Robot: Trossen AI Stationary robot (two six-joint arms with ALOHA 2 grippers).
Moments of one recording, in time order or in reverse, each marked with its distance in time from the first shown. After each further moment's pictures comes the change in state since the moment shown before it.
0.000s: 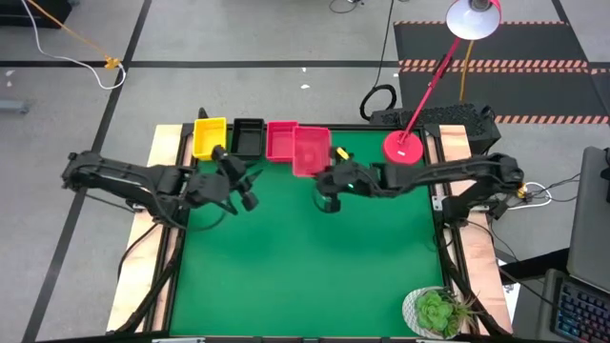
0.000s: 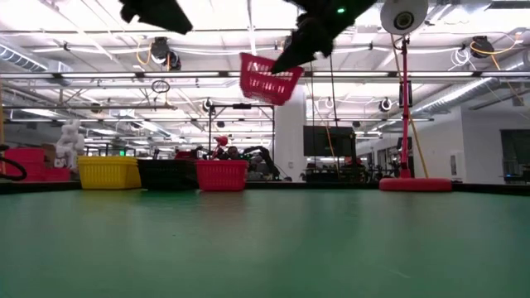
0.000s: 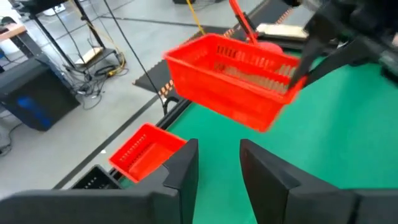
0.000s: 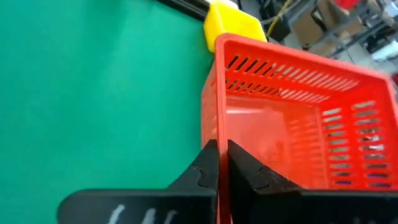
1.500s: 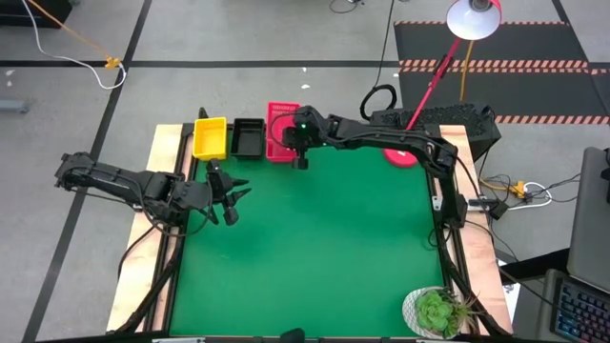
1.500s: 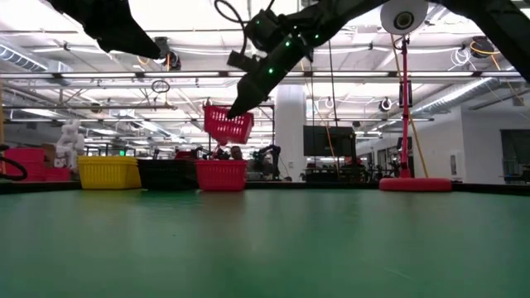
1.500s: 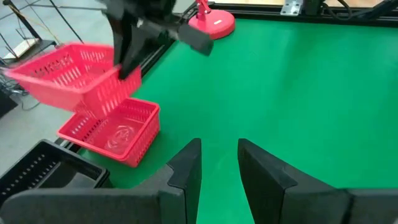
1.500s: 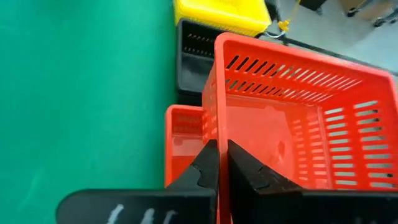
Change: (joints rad) left arm -0.048 -0.247 -0.286 0.039 0.185 0.010; right arm -0.367 0.513 0.561 -0.123 -0.384 -0.092
